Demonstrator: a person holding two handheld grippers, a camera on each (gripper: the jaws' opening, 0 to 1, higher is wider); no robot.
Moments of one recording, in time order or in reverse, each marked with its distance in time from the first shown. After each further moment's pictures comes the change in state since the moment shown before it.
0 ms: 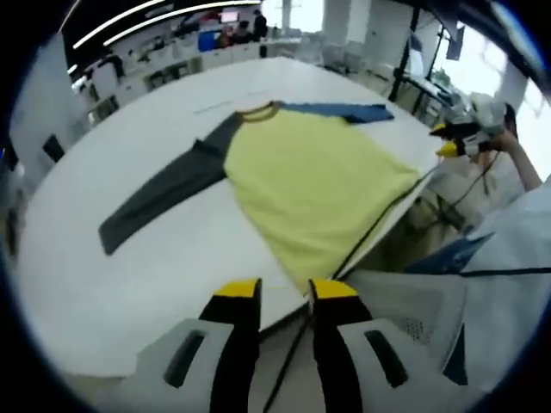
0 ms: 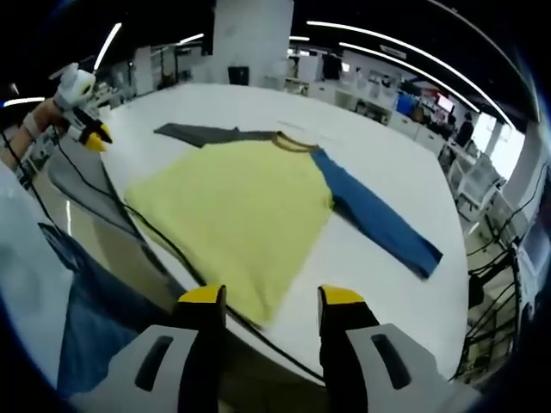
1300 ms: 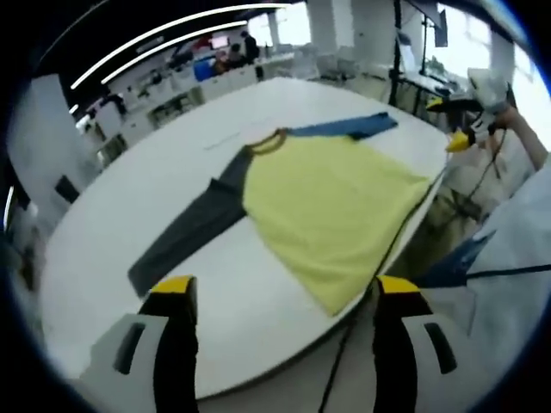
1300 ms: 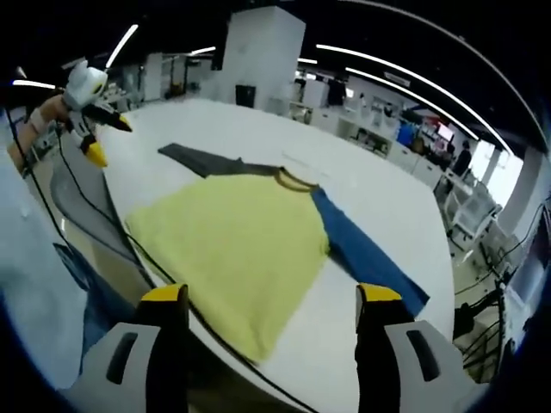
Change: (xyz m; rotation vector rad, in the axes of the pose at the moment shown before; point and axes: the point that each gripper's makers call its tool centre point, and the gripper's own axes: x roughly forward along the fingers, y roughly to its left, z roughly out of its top) left arm -0.013 0.017 0.044 0.139 -0.093 0.086; right arm -0.005 0.004 0.059 -0.077 -0.106 -0.020
